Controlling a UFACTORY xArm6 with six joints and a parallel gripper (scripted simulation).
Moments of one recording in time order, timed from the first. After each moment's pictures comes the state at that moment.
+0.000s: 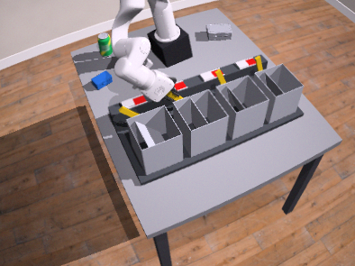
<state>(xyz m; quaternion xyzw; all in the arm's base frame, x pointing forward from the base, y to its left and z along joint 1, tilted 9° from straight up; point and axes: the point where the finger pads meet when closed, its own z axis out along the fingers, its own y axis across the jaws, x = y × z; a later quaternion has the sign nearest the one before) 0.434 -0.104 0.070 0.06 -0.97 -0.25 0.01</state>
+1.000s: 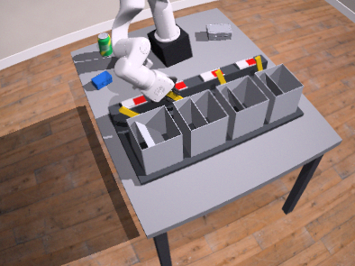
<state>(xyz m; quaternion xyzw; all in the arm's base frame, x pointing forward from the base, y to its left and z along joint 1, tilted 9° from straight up) 0.433 -0.103 0.070 0.06 -0.97 -0.25 0.01</state>
